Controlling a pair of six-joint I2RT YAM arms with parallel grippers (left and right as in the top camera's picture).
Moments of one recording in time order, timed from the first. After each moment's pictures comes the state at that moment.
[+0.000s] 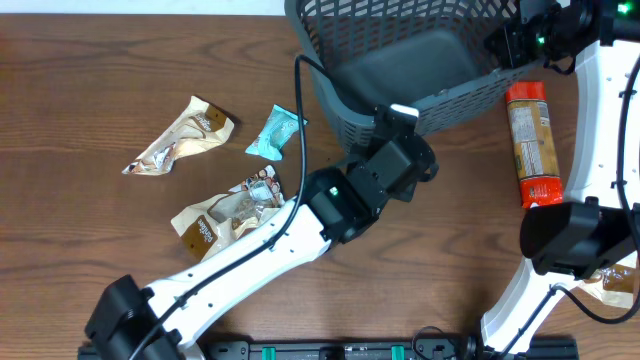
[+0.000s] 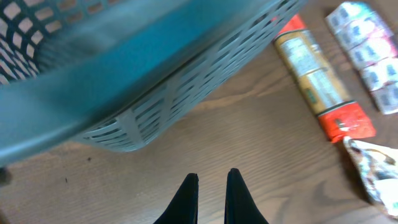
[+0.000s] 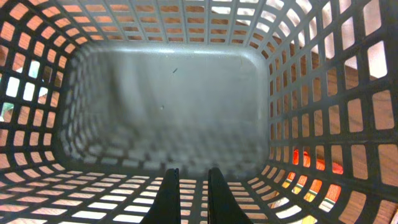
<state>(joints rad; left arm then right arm) -0.96 1.65 1.43 -0.53 -0.28 -0.53 -0.15 2.06 2.31 -1.27 -0.37 -0.46</state>
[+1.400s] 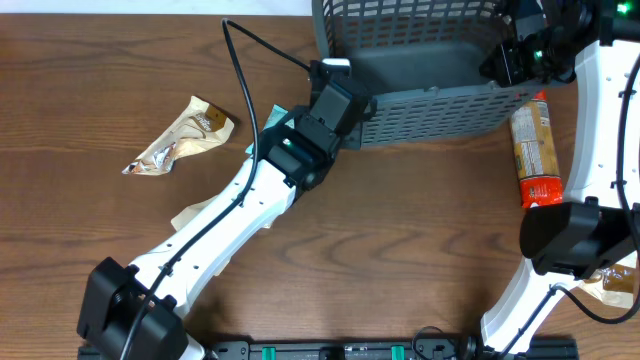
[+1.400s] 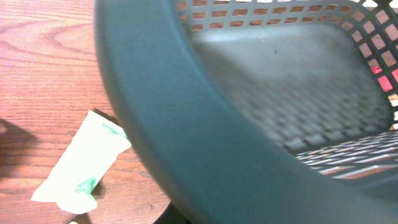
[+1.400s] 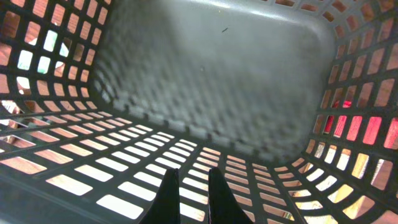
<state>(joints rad) -0.69 1.67 1.43 -0.52 -0.28 -0.50 -0.14 2.06 2.31 -1.45 -0.37 -0.43</state>
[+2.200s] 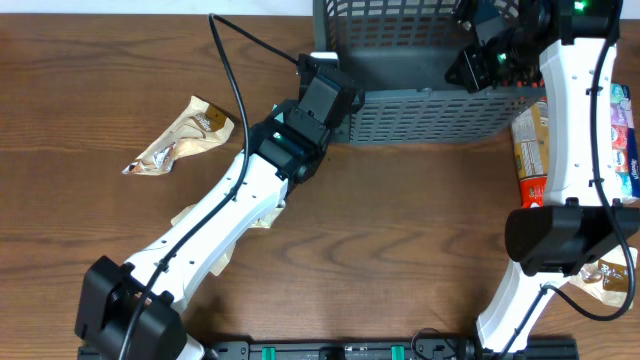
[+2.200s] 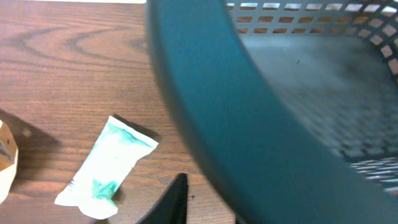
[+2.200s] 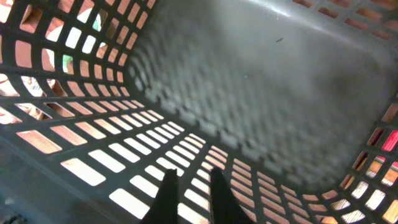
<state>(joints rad) -0.65 1.67 1.43 -0.53 -0.29 -0.46 -0.02 2.06 2.31 -1.48 -0.36 -0.42</state>
